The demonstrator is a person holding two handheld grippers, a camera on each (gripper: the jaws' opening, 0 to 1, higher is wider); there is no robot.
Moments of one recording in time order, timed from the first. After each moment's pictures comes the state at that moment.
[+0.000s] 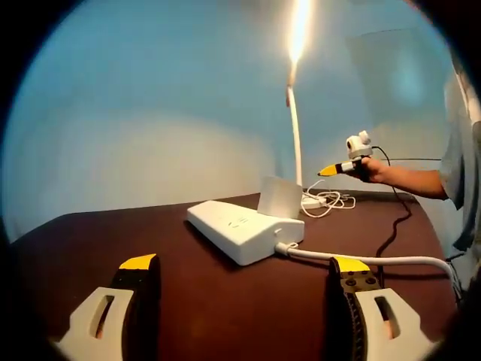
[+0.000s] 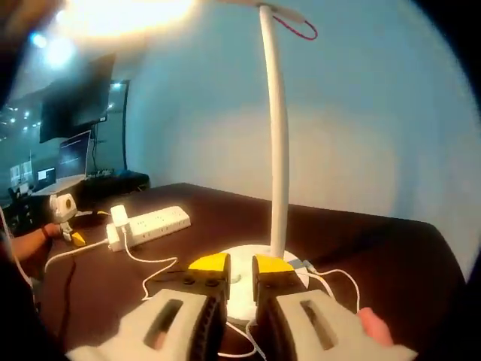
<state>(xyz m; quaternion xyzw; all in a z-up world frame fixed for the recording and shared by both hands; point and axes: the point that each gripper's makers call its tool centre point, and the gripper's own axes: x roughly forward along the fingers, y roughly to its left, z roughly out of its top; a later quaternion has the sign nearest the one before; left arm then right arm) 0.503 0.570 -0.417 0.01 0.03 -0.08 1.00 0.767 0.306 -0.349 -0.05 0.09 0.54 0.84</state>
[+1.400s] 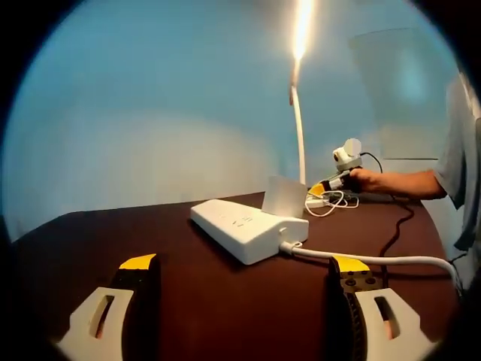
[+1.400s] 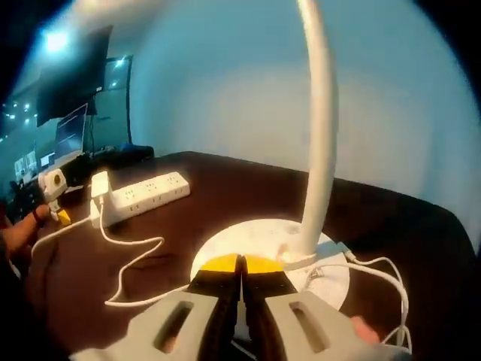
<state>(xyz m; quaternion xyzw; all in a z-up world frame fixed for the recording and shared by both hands) 0.499 0.575 -0.417 0.01 0.03 -0.07 1.00 0.771 0.351 -0.410 -0.10 0.16 0.55 0.81</state>
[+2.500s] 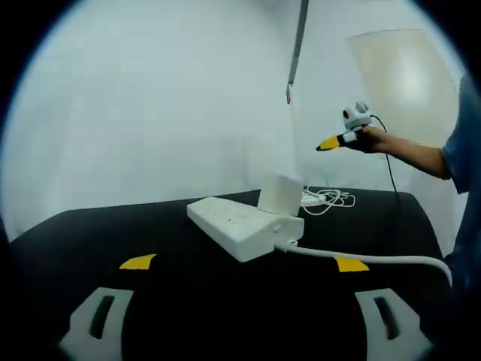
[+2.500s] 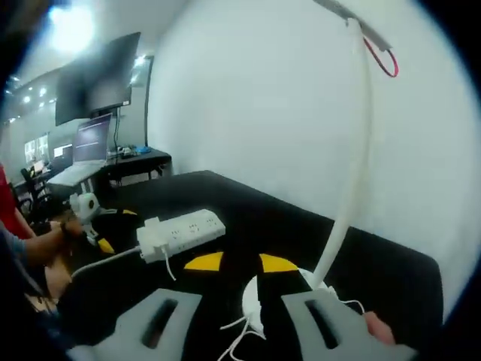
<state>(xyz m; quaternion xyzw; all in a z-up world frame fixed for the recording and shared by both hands) 0.498 0.562 -0.420 0.01 0.04 -0.08 1.00 0.699 0.338 -0.275 -0.10 0.12 0.60 0.79</state>
